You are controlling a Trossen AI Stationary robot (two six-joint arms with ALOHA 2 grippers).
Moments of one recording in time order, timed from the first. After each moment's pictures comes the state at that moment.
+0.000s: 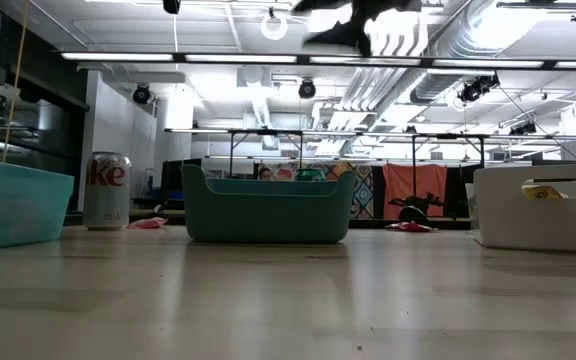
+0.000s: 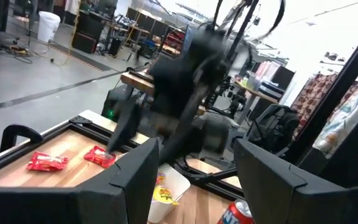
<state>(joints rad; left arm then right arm) 0.01 0.92 0.84 0.13 -0.12 -0.39 -0.11 1.39 1.14 -0.07 0.05 0.28</state>
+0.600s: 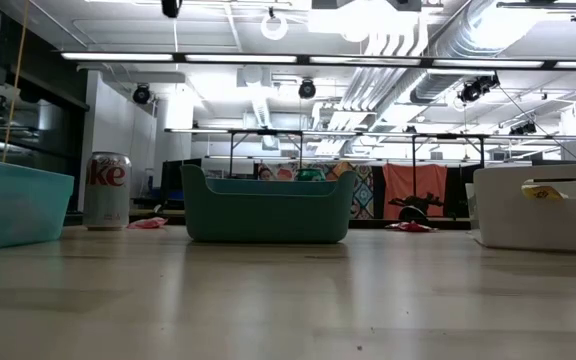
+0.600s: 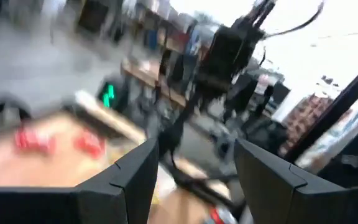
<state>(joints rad) 0.02 0.93 0.86 0.10 -0.12 -0.55 -0.03 1.09 1.10 -0.10 0.03 0.23</state>
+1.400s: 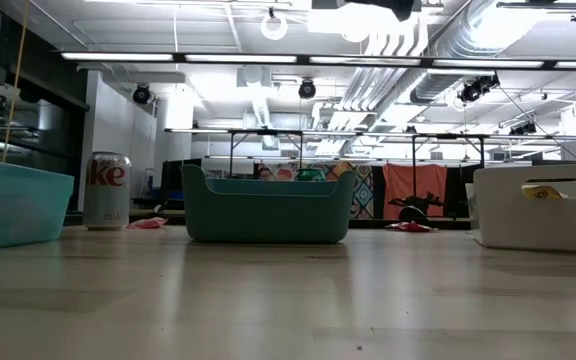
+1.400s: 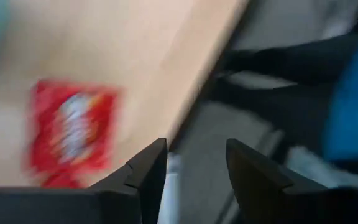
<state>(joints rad) -0.96 1.40 0.99 -0.62 0.02 -1.51 -0.03 1.14 1.10 -0.22 0.06 0.20</state>
